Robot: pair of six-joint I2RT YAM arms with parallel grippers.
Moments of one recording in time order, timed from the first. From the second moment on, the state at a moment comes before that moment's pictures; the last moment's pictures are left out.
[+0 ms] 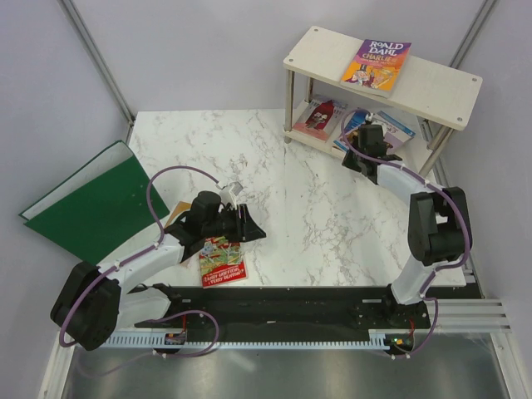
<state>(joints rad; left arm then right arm) -0.57 1.15 0.51 0.06 0.45 -0.64 0.16 1.76 1.18 -0.09 0.08 0.49</state>
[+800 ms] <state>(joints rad) -0.58 1.15 0.49 0.06 0.45 -0.64 0.11 1.61 1.07 -0.21 0.16 0.45</state>
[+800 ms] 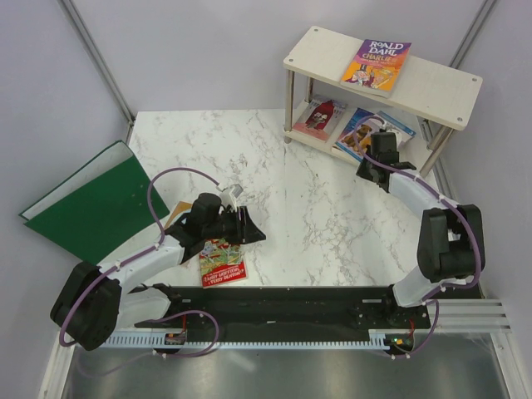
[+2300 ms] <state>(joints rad) -0.60 1.17 0.47 0.11 0.45 -0.64 -0.11 1.22 0.74 -0.03 -0.07 0.73</state>
